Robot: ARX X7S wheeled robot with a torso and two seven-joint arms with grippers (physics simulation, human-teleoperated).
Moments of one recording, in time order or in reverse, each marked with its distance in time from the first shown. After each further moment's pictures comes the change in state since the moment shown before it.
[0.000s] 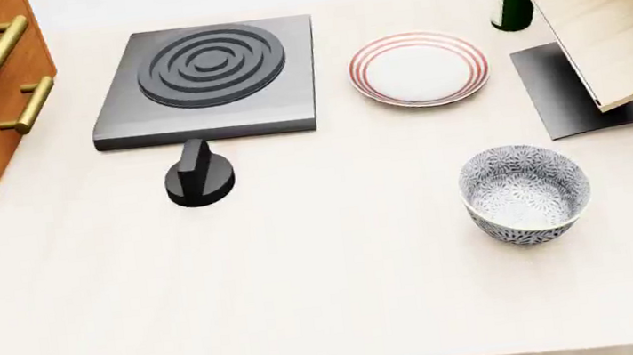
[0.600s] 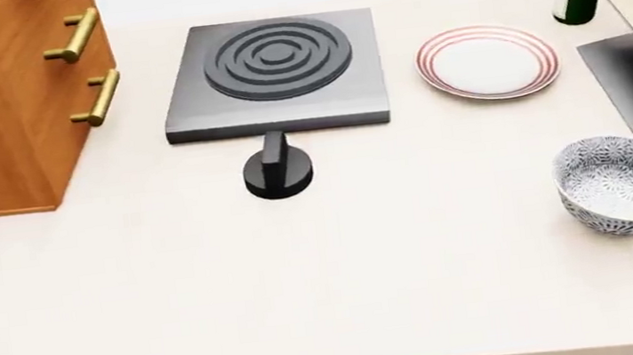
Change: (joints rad) left arm -0.038 -0.047 -0.064 0.095 -0.055 -0.026 -0.038; right arm -0.096 0.019 0.253 -0.052 0.142 0.044 -0.098
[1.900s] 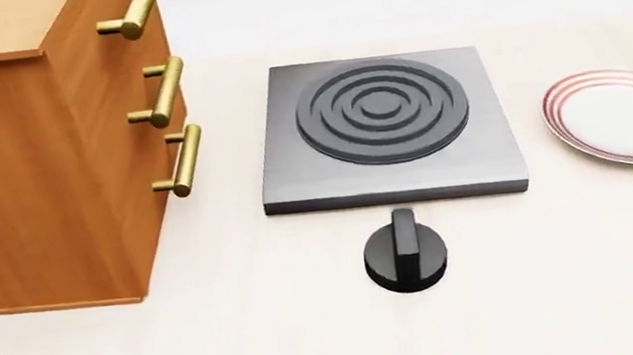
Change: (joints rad) left arm 0.013 -0.018 0.030 0.009 -0.006 0.012 -0.016; right arm -0.053 0.012 -0.133 0.004 -0.072 -0.055 -0.034
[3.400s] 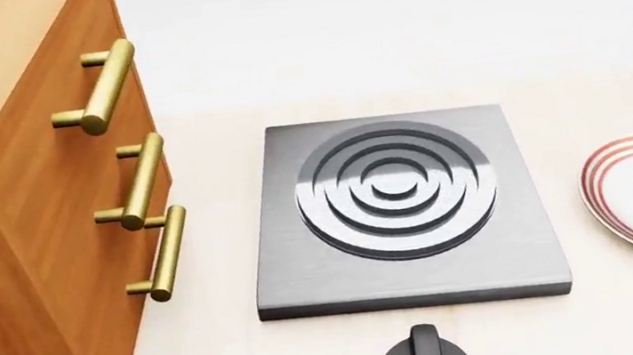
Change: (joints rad) left arm 0.020 -0.006 0.034 -0.021 -0.003 0.034 -0.001; right arm -0.209 0.418 0.378 0.222 0.165 0.386 -0.217
